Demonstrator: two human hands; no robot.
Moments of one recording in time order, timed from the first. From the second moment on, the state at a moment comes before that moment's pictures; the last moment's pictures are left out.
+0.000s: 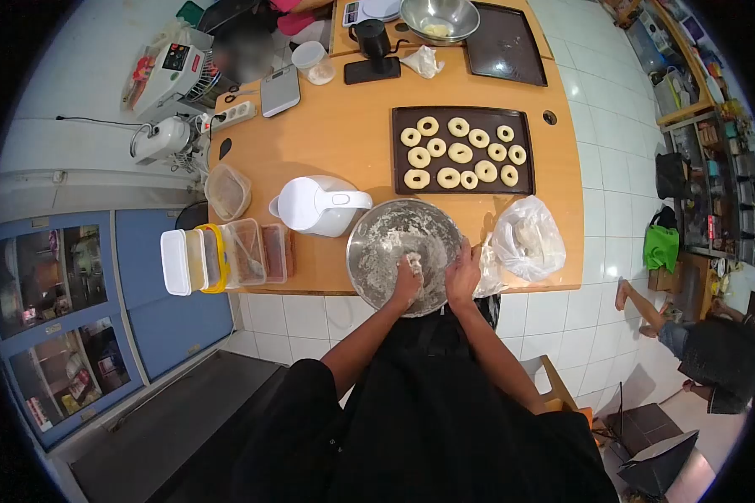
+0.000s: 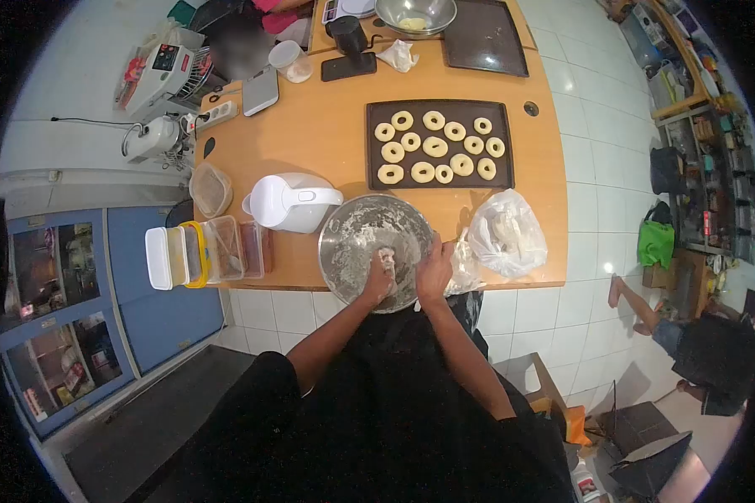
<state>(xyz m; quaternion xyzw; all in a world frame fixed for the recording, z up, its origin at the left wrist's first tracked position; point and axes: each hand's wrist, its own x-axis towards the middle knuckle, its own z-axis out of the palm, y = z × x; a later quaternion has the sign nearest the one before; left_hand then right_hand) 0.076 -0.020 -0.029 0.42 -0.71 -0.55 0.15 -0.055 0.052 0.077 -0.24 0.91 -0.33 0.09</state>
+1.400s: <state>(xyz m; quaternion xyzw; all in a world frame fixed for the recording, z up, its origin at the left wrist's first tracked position) 0.071 -0.030 0.033 0.32 -0.88 -0.31 -0.18 -0.058 0.044 0.076 -0.26 0.90 -0.35 0.08</state>
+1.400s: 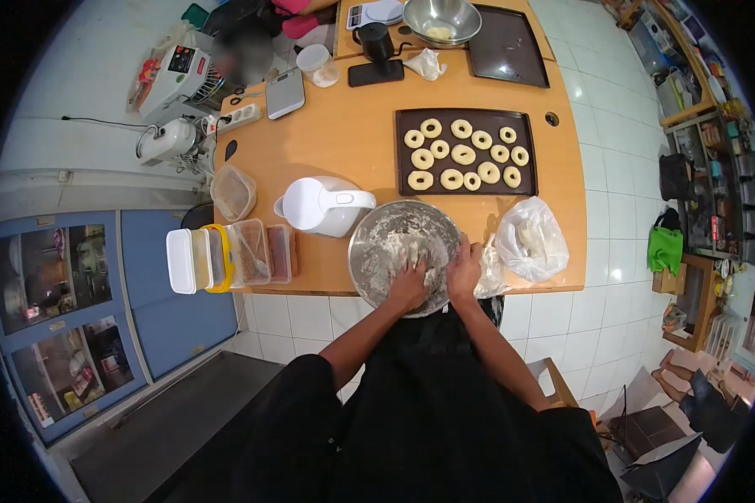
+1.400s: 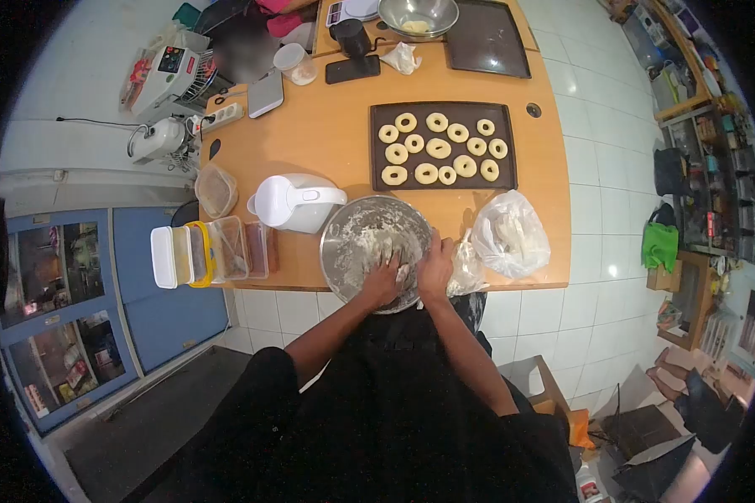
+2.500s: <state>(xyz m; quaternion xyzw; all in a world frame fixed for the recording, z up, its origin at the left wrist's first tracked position) 0.069 -0.065 0.055 0.40 -0.86 -0.31 0.06 -0.060 0.045 0.078 -0.26 0.90 -0.34 0.09</state>
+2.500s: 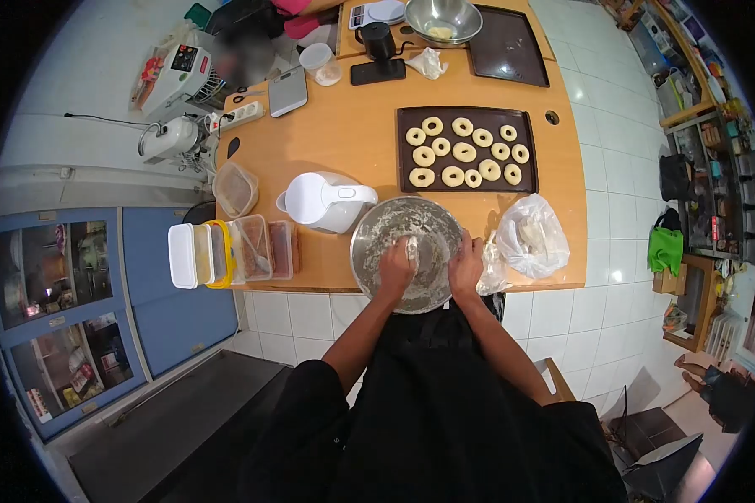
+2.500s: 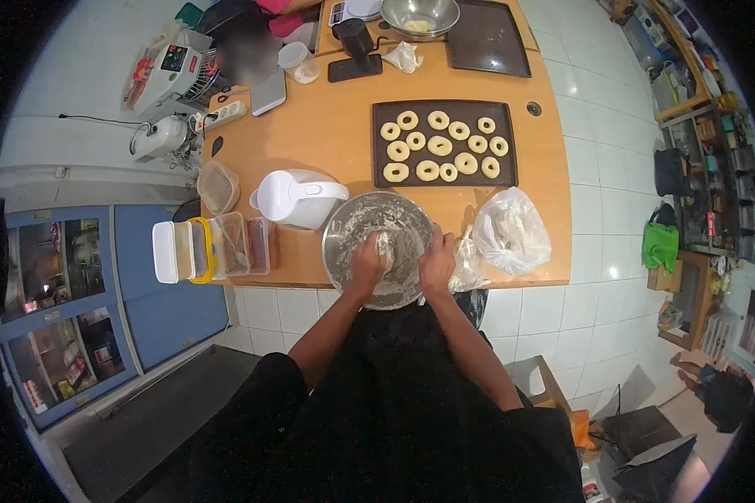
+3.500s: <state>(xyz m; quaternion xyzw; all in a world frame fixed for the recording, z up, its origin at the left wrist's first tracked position) 0.086 -0.046 0.077 0.30 -0.90 -0.26 -0.20 -0.061 0.049 0.076 -0.26 0.90 -0.34 0.10</state>
